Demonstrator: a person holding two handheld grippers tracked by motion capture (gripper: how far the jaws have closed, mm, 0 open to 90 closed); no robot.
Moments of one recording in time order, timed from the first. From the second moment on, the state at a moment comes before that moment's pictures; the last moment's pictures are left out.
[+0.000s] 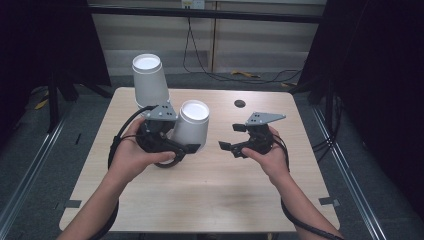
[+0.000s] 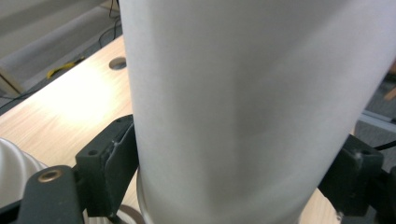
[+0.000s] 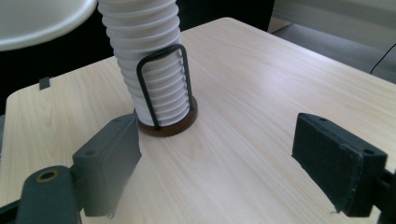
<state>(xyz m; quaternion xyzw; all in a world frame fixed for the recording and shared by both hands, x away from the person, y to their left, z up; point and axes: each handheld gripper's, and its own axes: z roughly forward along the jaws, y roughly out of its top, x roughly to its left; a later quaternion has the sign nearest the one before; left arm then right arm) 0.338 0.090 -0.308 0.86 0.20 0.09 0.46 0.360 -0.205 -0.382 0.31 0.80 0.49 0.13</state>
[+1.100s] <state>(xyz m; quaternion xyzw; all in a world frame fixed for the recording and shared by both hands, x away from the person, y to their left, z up) 0.351 0.057 -0.361 0.93 0.16 0.10 0.31 0.343 -0.219 -0.389 0.22 0.88 0.41 0.11</state>
